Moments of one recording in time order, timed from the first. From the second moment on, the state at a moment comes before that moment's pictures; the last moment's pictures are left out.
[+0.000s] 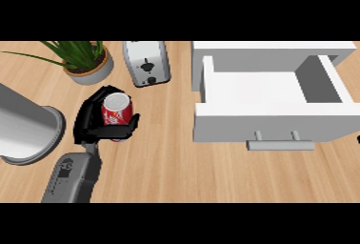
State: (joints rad) left arm -0.31 0.02 0.12 -1.26 0.02 0.01 -0.17; right arm 0.30 -0.02 -0.25 -2.21 -0.12 0.19 0.10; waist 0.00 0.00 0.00
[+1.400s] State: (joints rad) left arm -1.06 0.00 -0.20 -1.11 0.05 0.45 0.28; right arm 0.29 -0.02 -0.28 -2.20 -0.12 0.22 0.11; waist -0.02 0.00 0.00
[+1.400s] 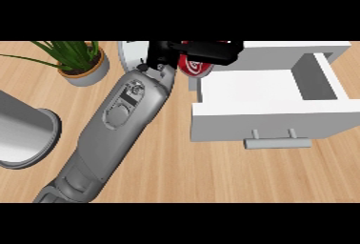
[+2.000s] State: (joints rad) left arm -1.35 0.00 -0.24 -0.77 0.18 0.53 0.23; right arm 0.25 -0.03 -0.27 -2.21 -0.12 0.19 0.15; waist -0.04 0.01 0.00
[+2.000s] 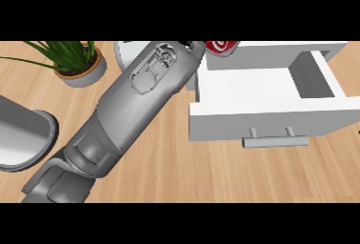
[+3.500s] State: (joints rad) left arm -1.46 0.00 -0.54 -0.40 0.46 0.64 0.00; right arm 0.11 -0.06 -0.27 -2.11 -0.09 0.18 0.16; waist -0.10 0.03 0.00
